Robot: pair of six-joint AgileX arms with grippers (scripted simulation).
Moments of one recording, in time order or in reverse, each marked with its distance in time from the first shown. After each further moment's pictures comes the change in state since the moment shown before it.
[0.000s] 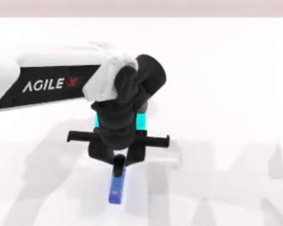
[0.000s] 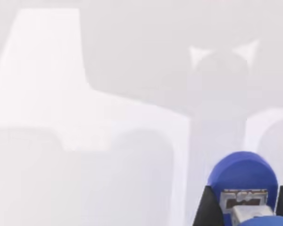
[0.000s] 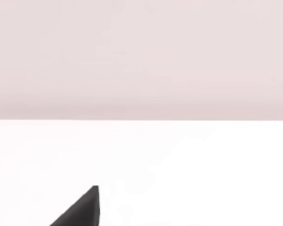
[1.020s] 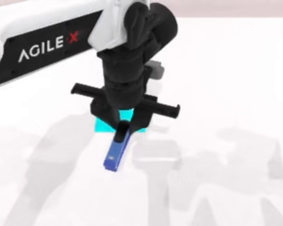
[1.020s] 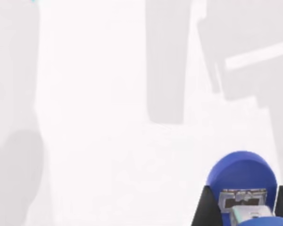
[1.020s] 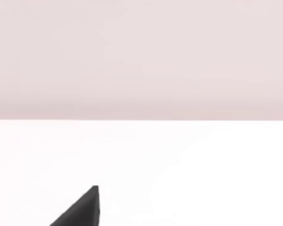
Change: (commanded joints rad) left arm 0.011 0.054 0.370 -0.339 0.002 0.224; right arm 0.000 0.000 0.000 0.000 0.000 0.000
